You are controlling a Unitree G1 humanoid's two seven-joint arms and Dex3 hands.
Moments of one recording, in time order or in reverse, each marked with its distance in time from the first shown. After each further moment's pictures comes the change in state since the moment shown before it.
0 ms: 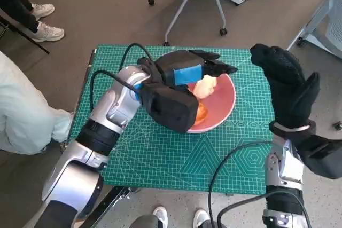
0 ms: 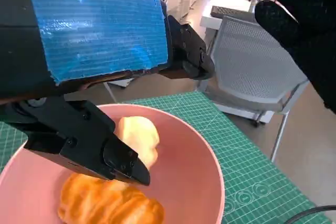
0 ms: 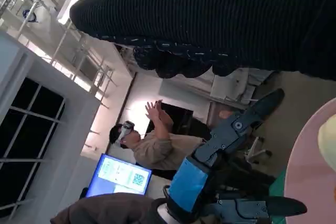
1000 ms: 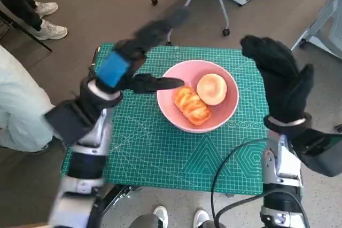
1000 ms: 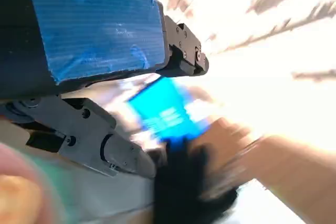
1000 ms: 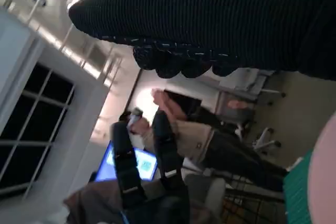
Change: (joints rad) left arm 0.334 -0.161 0.447 -0.318 -0.778 -0.170 -0.001; right arm -0.040 0.006 0.053 -0.123 -0.021 0.083 -0.050
